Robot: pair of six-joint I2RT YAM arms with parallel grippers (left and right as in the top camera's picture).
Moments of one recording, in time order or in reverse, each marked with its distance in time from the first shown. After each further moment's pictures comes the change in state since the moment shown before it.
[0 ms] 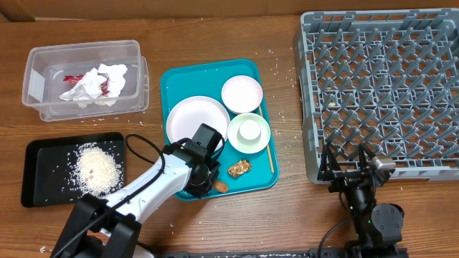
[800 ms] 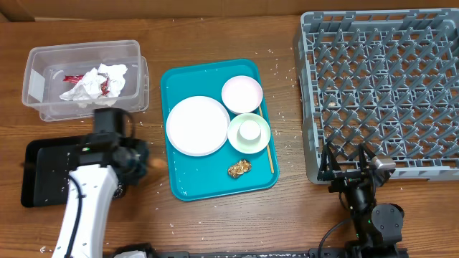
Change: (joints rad) left arm 0.669 -0.294 0.095 -0.236 -0.061 0.311; right arm 0.000 0.000 0.000 0.000 0.000 0.000
